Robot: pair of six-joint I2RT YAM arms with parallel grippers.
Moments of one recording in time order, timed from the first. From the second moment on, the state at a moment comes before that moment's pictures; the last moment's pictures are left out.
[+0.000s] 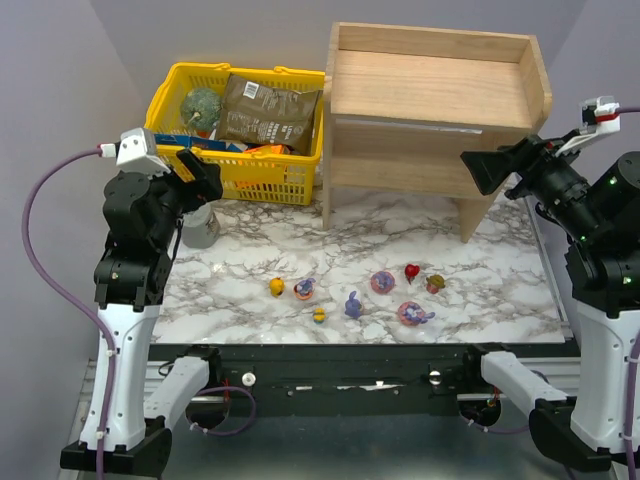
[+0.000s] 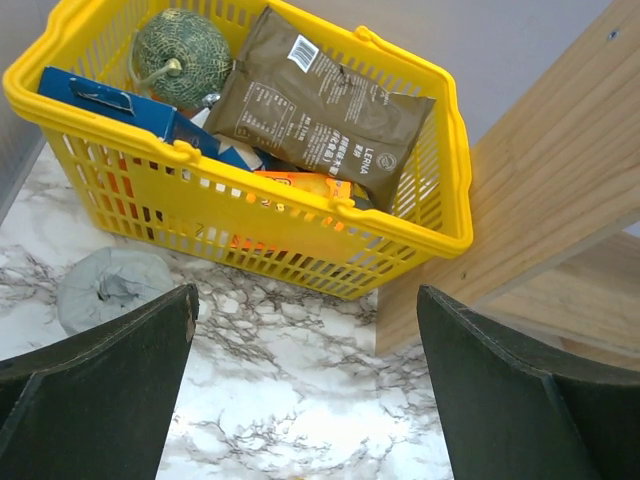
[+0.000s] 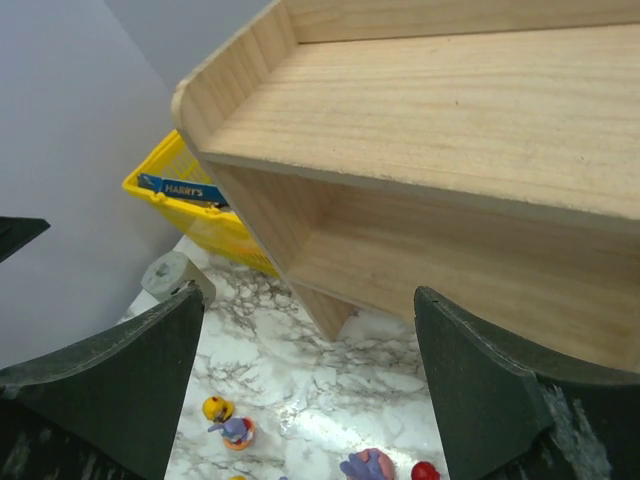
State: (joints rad) left arm -0.09 0.86 1.27 -0.53 -0.04 -0.39; right arm 0.06 0.96 1.65 -0.65 -0.41 0.31
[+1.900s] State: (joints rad) left arm -0.09 0.82 0.72 -0.24 0.22 -0.50; right arm 0.87 1.12 0.81 -0.52 0.35 0.50
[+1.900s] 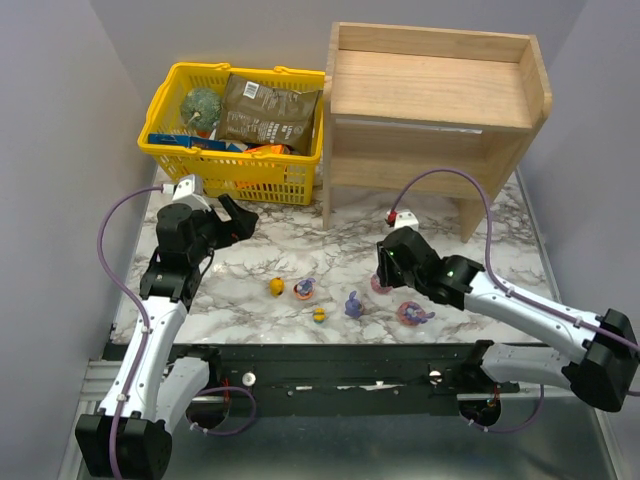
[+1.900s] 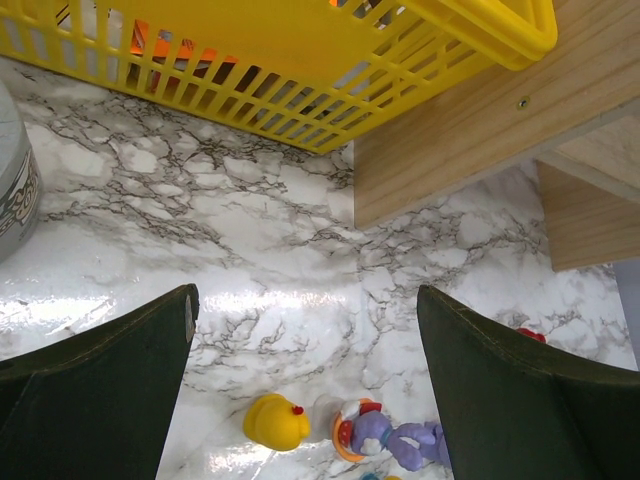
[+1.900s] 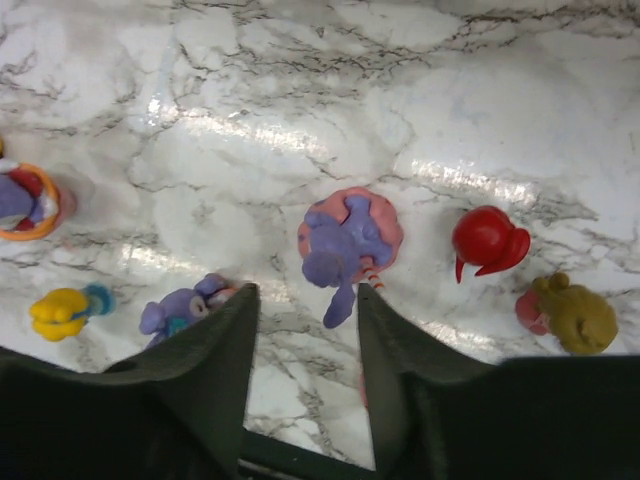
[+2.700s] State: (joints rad) left arm -0.09 0.88 0.72 -0.19 0.38 -0.49; right arm 0.87 1.31 0.82 -0.43 0.39 0.43
